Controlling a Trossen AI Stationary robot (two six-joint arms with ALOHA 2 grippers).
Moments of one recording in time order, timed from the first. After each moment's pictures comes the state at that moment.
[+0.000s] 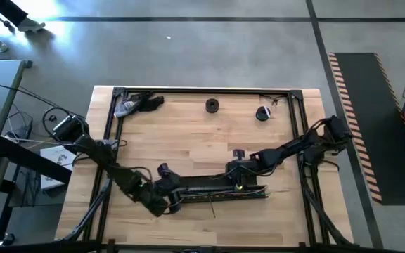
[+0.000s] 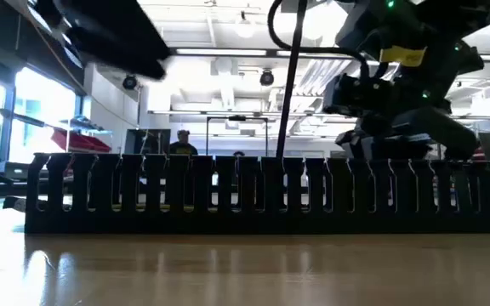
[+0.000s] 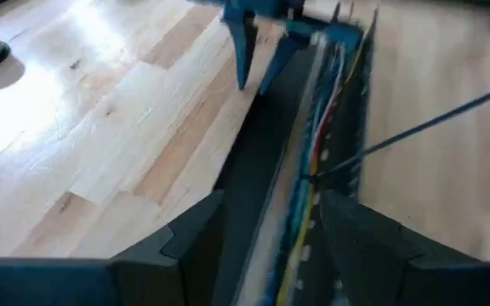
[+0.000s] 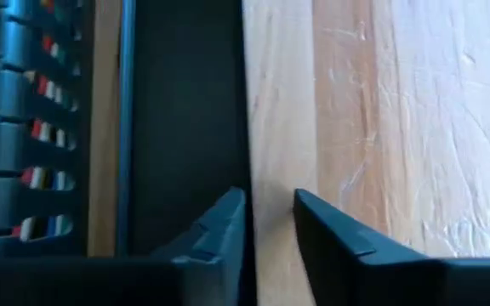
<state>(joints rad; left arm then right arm) -0.61 1.63 0.99 -0.29 -0.75 -0.73 0.25 1.74 0.76 -0.13 0.14 0.17</state>
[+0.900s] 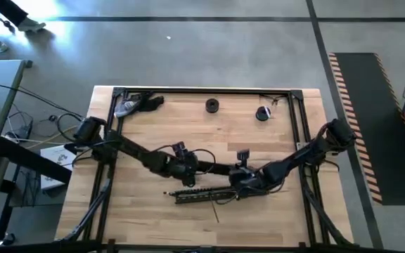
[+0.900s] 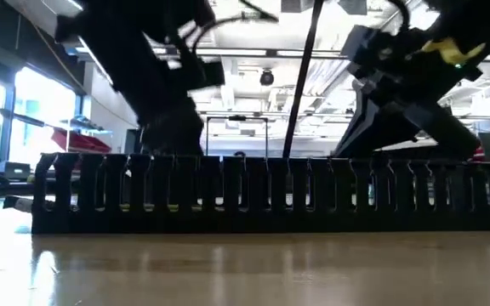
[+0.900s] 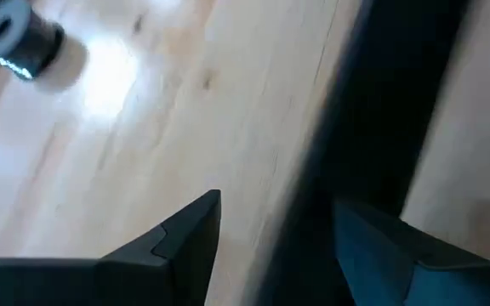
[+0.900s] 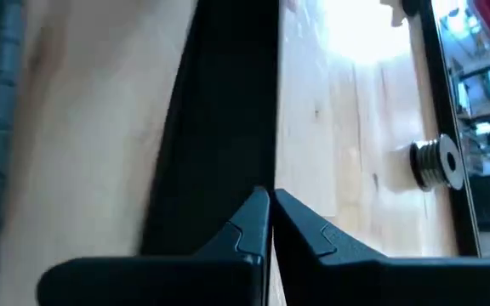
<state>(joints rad) -0.28 1.82 0.99 -0.28 -0.58 -0.34 0.48 1.68 0.86 -0.30 0.74 0.05</state>
